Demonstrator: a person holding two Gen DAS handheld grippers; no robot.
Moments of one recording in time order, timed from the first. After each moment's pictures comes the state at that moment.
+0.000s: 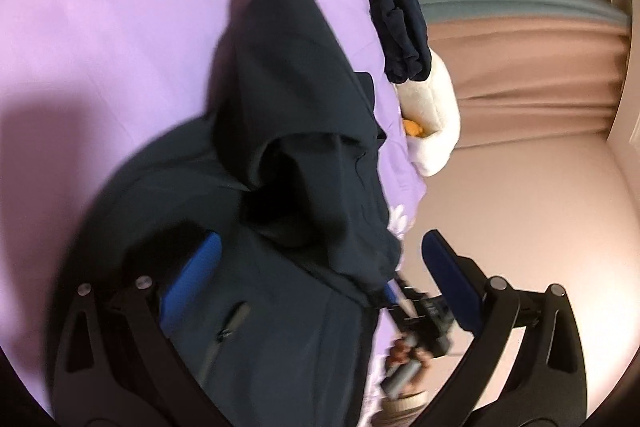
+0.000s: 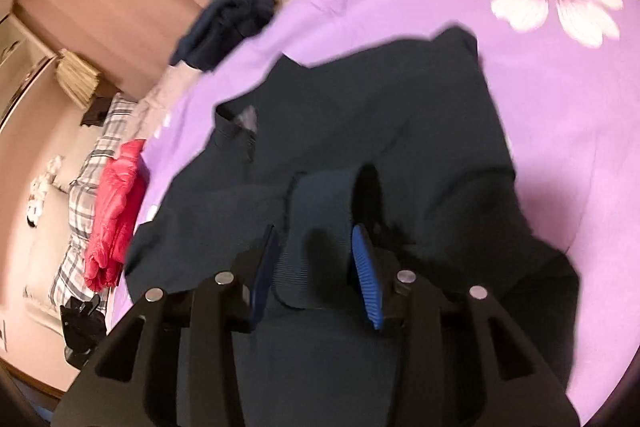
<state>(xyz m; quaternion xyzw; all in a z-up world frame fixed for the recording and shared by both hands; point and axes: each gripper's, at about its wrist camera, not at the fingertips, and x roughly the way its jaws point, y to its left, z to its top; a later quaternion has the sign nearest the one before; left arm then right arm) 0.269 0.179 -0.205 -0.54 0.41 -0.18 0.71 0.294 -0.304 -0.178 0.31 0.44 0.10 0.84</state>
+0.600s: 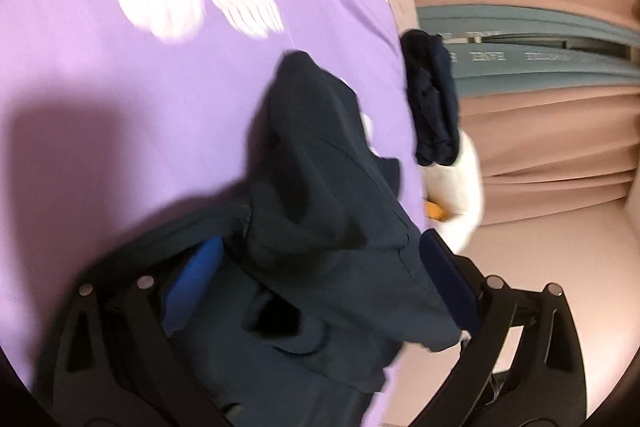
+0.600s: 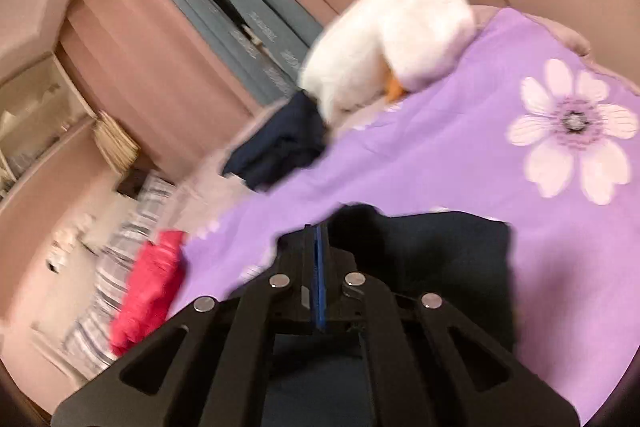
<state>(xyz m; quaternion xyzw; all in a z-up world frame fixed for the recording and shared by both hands) 0.295 0.206 -0.202 -0.56 0.35 -0.04 0.75 0.321 -0.336 -0.069 0.31 0.28 0.08 0.90</state>
